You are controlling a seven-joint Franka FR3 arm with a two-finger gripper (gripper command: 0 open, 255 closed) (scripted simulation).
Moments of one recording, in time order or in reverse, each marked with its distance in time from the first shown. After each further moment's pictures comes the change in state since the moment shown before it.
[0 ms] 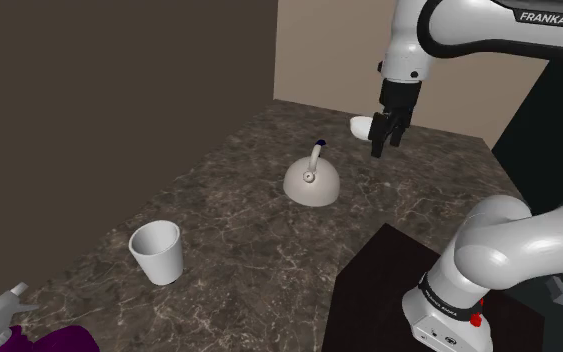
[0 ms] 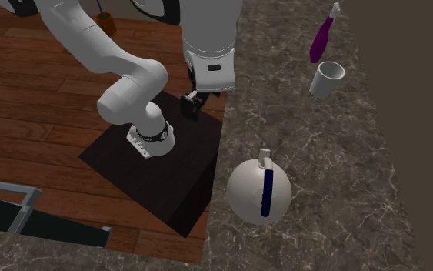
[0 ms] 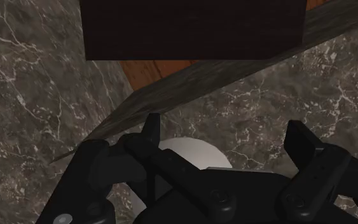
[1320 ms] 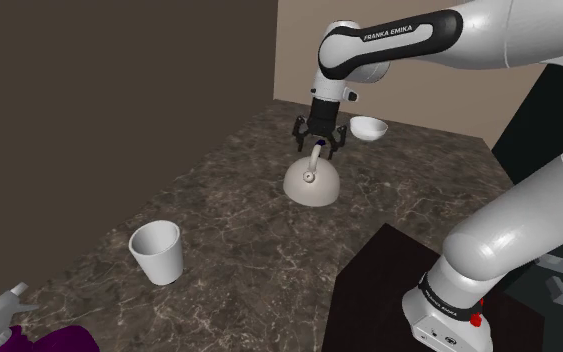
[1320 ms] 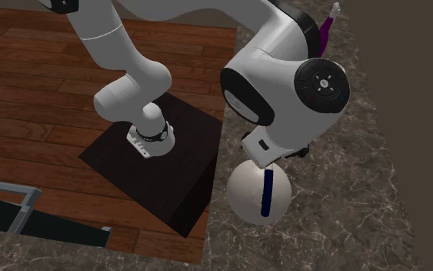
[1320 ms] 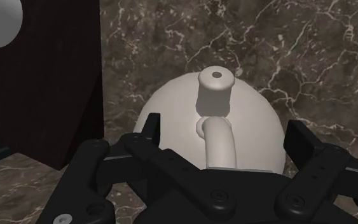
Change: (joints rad) arm -0.247 0.561 0.183 0.190 0.233 0.372 0.977
